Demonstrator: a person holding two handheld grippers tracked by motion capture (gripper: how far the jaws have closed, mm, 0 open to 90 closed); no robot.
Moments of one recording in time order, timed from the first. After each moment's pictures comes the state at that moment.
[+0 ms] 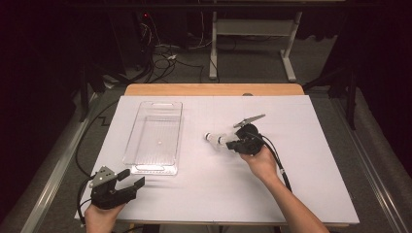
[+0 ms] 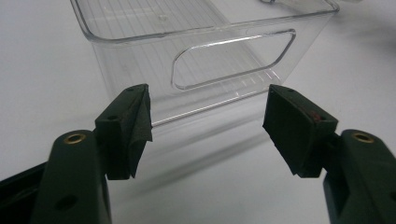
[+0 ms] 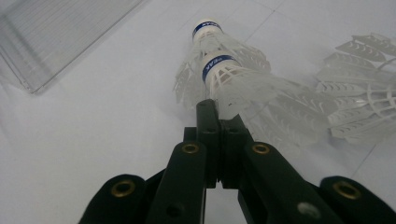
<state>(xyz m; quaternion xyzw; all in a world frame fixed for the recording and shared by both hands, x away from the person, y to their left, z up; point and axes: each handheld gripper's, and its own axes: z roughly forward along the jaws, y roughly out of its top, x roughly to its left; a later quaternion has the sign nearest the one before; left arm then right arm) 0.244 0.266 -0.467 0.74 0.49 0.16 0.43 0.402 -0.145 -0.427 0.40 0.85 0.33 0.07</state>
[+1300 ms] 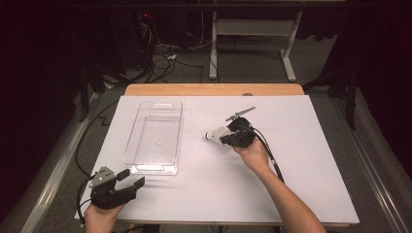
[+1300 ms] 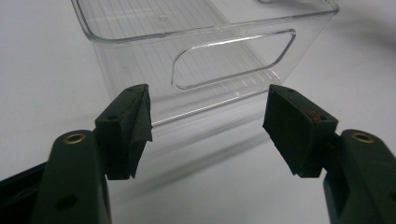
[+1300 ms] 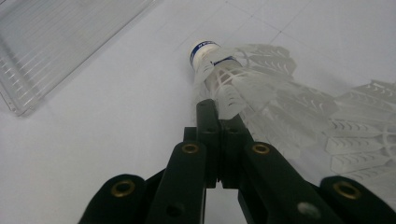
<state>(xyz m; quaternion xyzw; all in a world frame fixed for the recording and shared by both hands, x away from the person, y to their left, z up) 0.244 0.266 -0.467 0.74 0.49 0.16 0.43 0.429 -0.125 -0.429 0.39 0.86 0.32 0.06</state>
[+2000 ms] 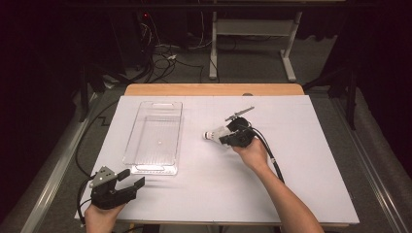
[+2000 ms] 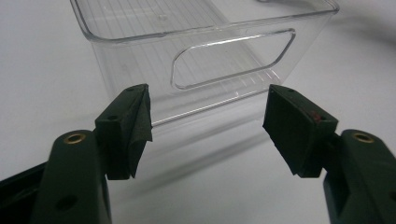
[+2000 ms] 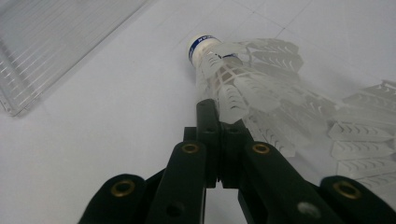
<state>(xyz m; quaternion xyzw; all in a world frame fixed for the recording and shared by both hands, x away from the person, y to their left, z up) 0.244 0.266 -0.467 0.74 0.49 0.16 0.43 0.435 -0.124 -0.436 0.39 0.86 0.32 0.05</state>
